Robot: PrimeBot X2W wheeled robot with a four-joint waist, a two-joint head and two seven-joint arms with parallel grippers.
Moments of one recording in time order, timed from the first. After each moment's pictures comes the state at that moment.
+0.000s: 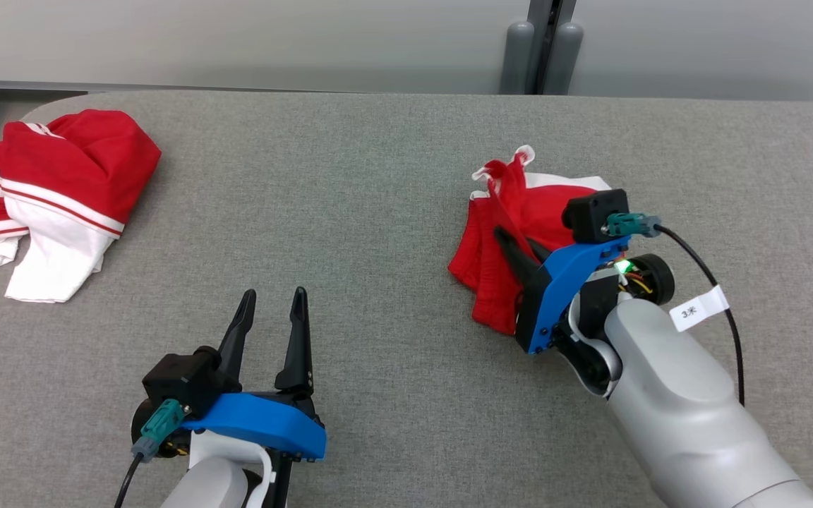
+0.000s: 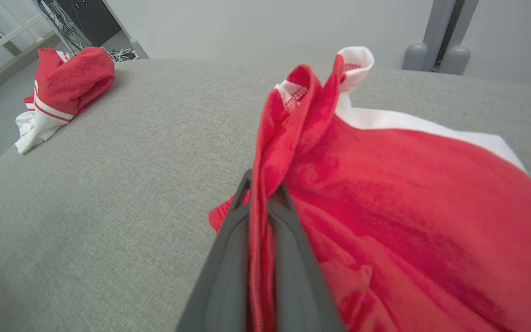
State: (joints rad) left arm -0.23 0.23 -0.50 0.23 -0.65 0.14 -0.26; right arm -0.76 -0.05 0.44 0.87 0.49 0.13 0.03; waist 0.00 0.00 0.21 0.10
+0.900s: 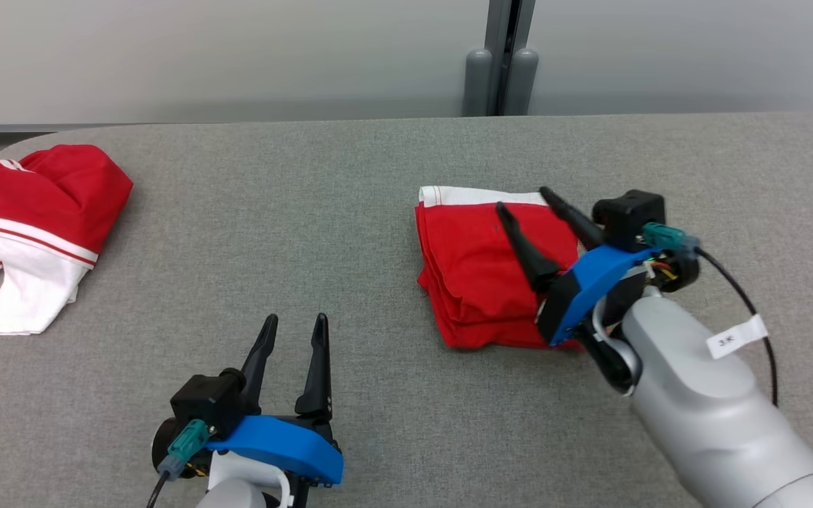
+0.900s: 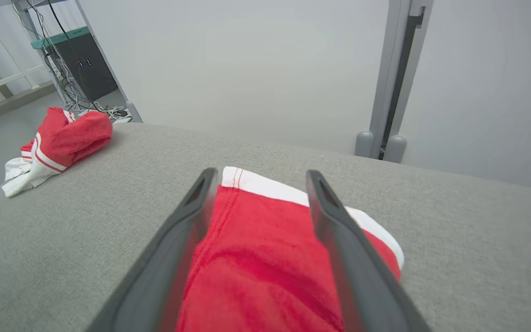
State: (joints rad) left arm -0.19 0.20 -0.52 0.26 -0.62 0.13 -0.26; right arm -0.77 -0.12 0.57 0.87 0.54 0.13 -0.22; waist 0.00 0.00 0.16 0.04
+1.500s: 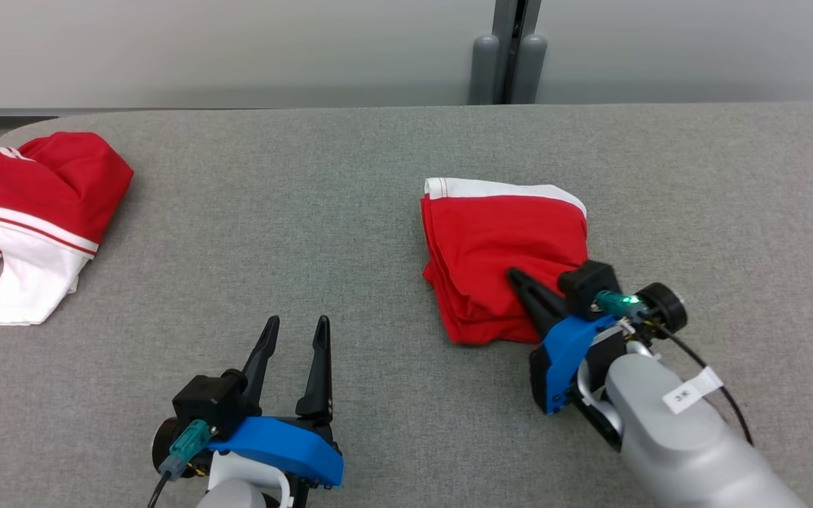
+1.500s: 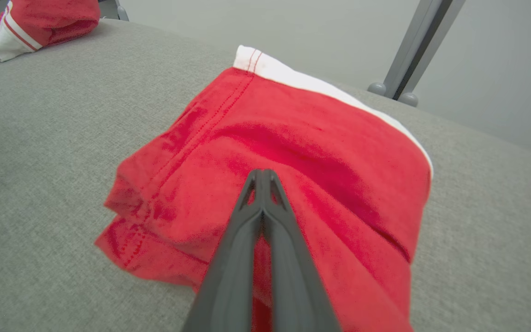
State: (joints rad) left arm -0.19 0.20 -0.53 0.27 -0.62 0.12 -0.26; right arm -0.69 -0.11 0.57 0.95 0.28 0.13 -0.25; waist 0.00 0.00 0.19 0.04
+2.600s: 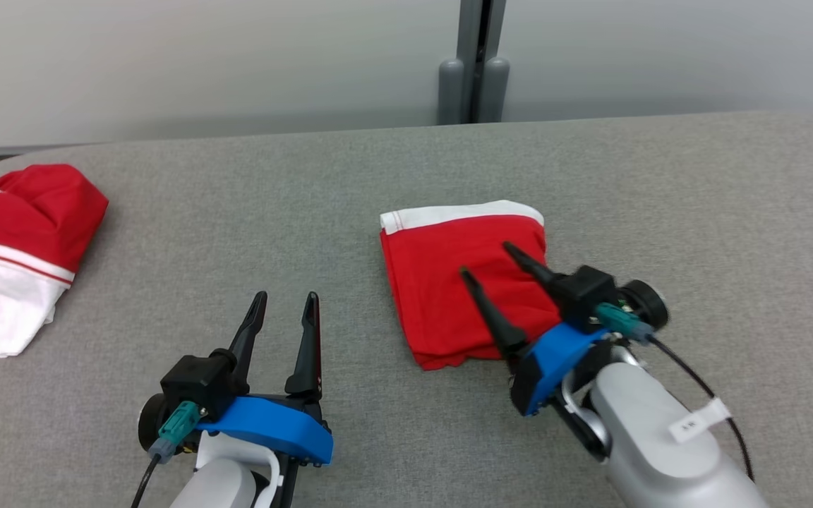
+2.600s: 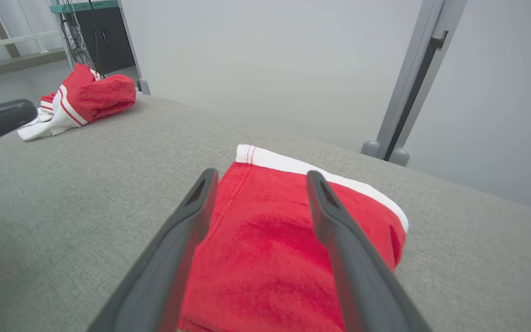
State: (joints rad) left arm -0.23 0.20 -0.50 0.28 -0.57 0.10 -0.26; right arm -0.61 -0.07 0.53 0.74 0.25 0.13 -0.26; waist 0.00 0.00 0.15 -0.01
